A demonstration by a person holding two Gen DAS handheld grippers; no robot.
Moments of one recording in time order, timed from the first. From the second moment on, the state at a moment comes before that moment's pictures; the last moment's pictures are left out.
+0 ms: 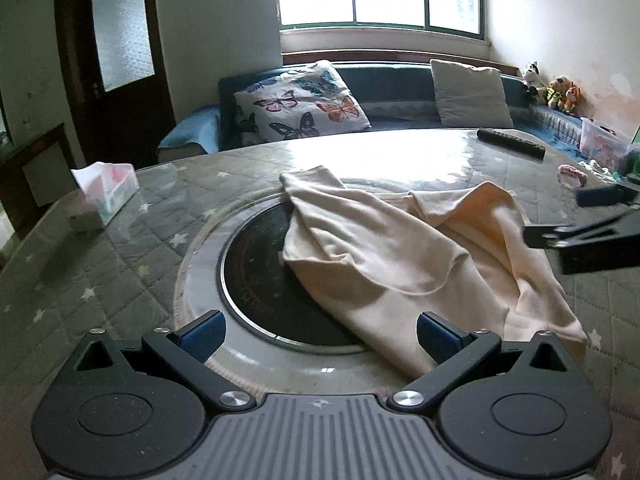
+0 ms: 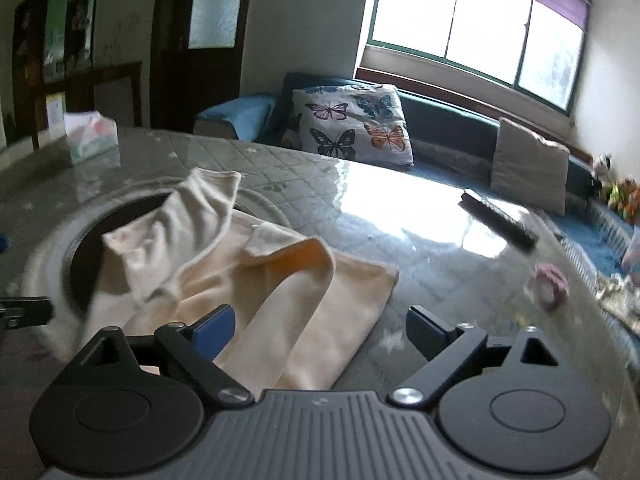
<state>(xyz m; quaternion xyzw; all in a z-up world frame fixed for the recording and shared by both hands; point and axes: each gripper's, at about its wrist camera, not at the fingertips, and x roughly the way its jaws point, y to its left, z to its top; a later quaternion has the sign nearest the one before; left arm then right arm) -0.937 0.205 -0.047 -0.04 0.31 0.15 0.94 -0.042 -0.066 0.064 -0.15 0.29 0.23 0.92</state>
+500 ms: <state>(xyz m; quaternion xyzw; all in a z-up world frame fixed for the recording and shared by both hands) -0.753 0.077 -0.011 -0.07 0.34 0.09 0.93 0.045 -0.031 0.022 -0.17 0.34 0.24 0.90</state>
